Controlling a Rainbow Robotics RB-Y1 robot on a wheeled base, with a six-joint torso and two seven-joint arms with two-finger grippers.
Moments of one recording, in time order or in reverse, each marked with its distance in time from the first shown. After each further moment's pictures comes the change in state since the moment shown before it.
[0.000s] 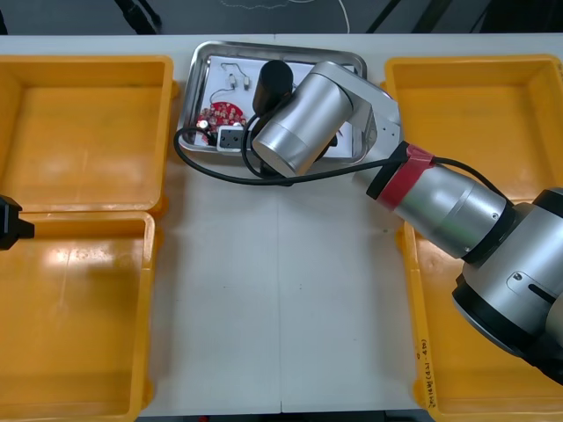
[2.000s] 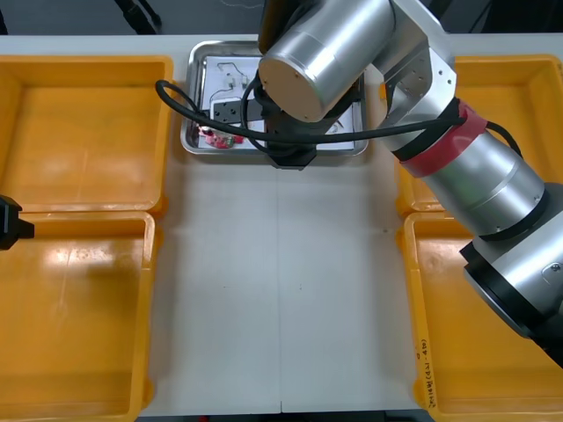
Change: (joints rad) right arm -0.022 -0.051 -0.187 -0.353 -0.138 0.463 0.138; left arm 0.000 0.000 0.000 0.000 0.000 0.000 0.000
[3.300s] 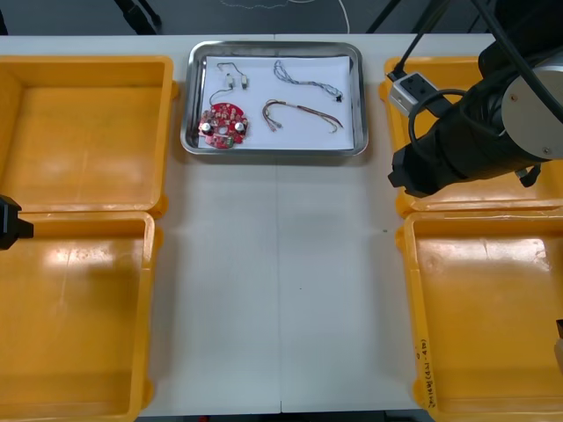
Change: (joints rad) right arm 0.478 -0.182 -0.473 -0.526 -0.073 0.249 -0.717; left arm 0.000 0.002 0.000 -0.001 0.000 0.000 0.000
